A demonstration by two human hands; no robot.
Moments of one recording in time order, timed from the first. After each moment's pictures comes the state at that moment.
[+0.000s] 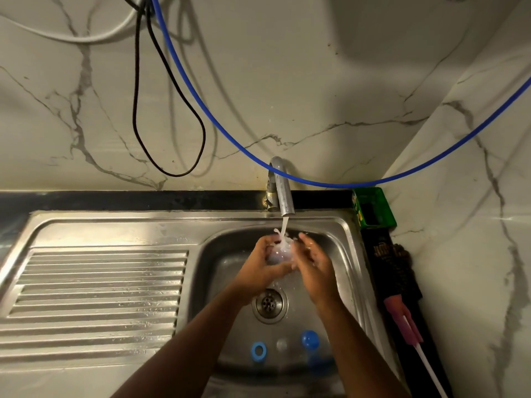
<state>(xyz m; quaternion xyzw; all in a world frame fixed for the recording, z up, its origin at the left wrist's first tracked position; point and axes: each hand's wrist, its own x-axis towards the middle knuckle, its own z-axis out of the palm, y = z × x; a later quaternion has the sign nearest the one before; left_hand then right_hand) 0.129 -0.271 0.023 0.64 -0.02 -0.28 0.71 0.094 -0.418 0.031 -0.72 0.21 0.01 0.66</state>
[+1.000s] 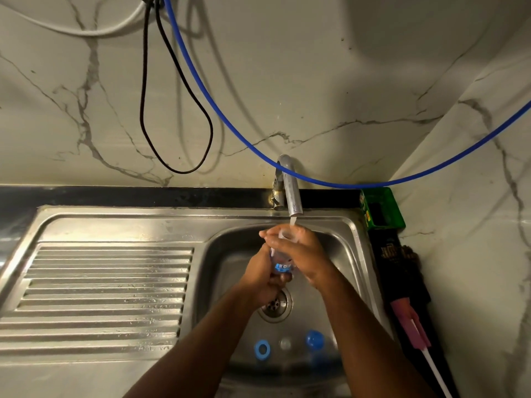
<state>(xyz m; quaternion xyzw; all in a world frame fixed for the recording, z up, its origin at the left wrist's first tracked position) 0.130 -0.286 0.027 0.45 0.19 -0.31 0.82 0.138 -0.399 0.072 -0.73 0.10 0.13 0.67</state>
